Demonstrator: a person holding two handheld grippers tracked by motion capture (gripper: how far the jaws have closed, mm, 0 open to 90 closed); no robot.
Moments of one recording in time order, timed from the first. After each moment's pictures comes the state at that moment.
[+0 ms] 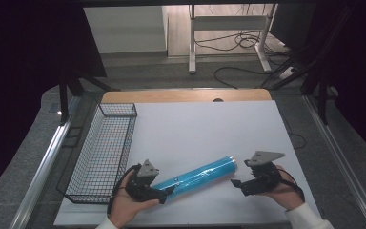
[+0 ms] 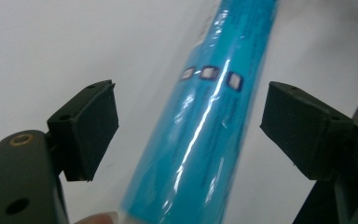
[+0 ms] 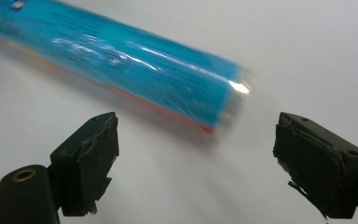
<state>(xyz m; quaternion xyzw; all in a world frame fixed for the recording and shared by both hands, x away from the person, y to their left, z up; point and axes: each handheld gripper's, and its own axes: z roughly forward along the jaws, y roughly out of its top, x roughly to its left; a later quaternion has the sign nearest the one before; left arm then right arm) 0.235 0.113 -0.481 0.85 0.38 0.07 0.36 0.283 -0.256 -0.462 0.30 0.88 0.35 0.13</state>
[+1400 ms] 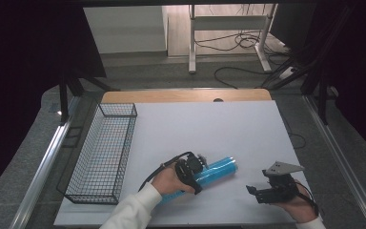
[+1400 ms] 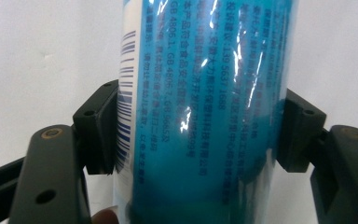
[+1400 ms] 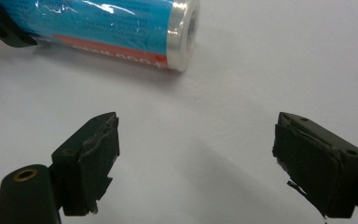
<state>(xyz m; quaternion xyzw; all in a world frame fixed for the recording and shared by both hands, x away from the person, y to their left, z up) 0.311 -0.005 -0.498 0.95 0.27 -0.02 0.14 0.262 -0.298 -0.483 0.37 0.85 0.34 0.15</state>
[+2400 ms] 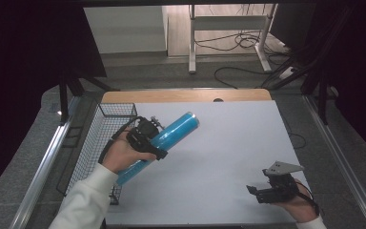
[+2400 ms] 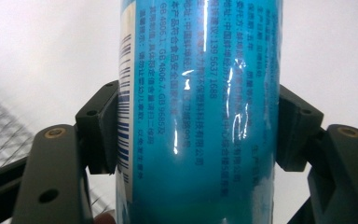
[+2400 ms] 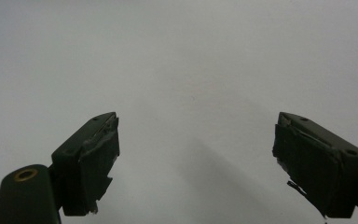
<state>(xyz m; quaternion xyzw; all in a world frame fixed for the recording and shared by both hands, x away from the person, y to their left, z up) 0.329 0.123 -0.385 0.90 0.39 0.05 0.20 0.263 -0.299 -0.483 0.36 0.86 0.33 0.16</state>
